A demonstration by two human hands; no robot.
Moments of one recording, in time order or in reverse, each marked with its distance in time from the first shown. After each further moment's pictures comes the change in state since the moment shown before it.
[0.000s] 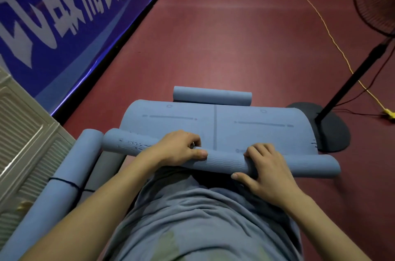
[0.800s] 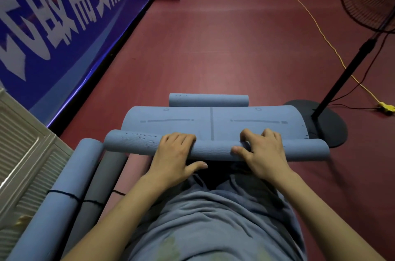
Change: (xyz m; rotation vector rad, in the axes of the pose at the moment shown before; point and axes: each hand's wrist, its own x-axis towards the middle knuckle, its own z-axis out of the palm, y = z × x) left_hand -0.014 -0.009 0.041 0.278 0.533 0.168; right_hand 0.045 -0.007 -0.014 0.003 -0.032 0.278
